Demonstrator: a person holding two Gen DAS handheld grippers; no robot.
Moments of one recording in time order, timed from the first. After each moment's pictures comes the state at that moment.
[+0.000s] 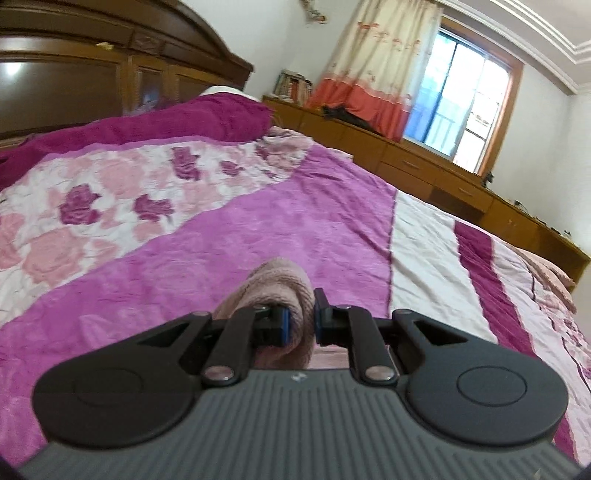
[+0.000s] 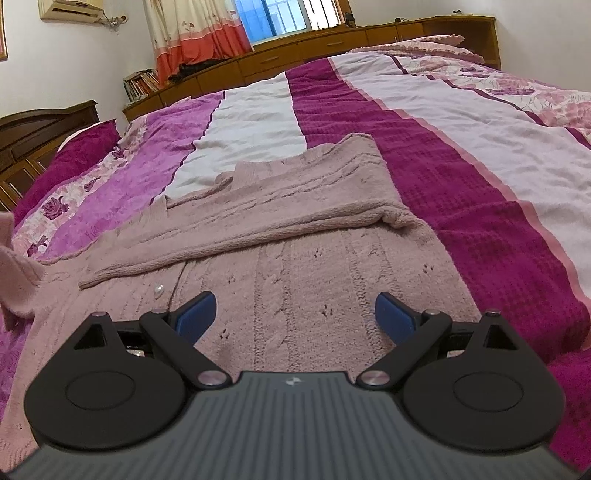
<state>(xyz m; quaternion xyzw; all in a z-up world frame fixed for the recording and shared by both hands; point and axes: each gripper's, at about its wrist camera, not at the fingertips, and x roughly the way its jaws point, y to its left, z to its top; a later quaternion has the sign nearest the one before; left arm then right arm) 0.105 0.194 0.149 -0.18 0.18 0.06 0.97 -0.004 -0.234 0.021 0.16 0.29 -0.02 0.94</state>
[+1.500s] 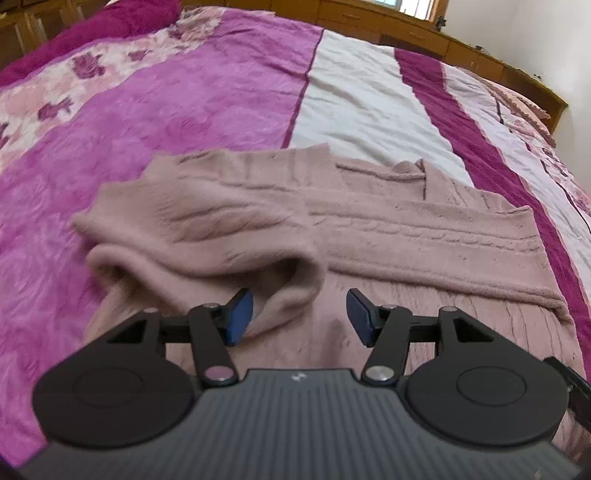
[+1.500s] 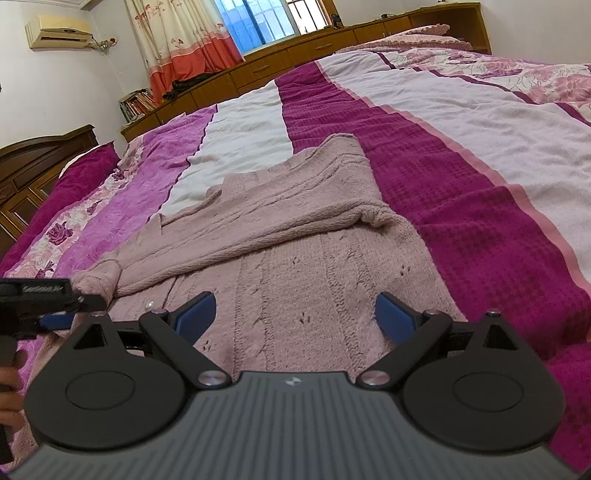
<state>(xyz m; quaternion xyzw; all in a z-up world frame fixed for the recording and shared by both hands) 0.100 0.048 0.059 -0.07 0.39 -0.03 0.92 -0.004 -0.258 0.012 0.20 0.28 -0.02 0.94</state>
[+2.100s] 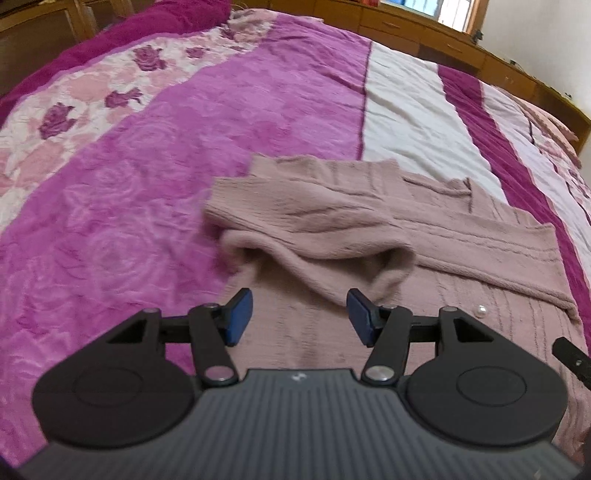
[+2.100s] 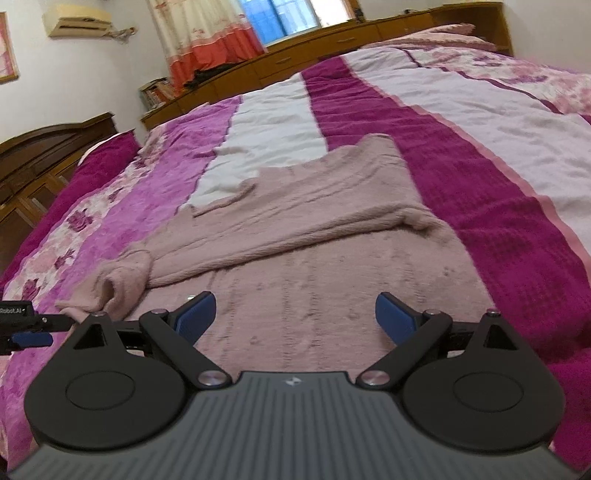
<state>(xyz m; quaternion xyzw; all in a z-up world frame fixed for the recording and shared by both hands) 0.054 0.117 0.088 -0.09 0.38 0.03 0.92 -0.005 -0.233 0.032 0.19 0.29 0.02 0.94</state>
